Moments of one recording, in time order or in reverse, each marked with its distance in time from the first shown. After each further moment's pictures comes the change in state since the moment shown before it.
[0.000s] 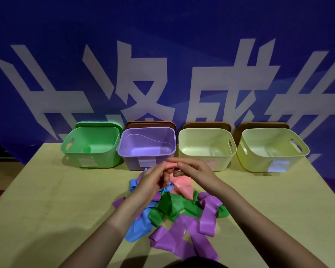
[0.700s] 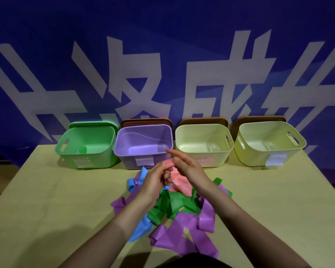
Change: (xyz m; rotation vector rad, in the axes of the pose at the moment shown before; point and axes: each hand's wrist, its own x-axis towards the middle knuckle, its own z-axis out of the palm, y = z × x) left_hand 0.014 -0.013 0.014 -0.044 0.096 -0.049; right_hand 0.007 0.005 0.019 0.088 0.192 0.124
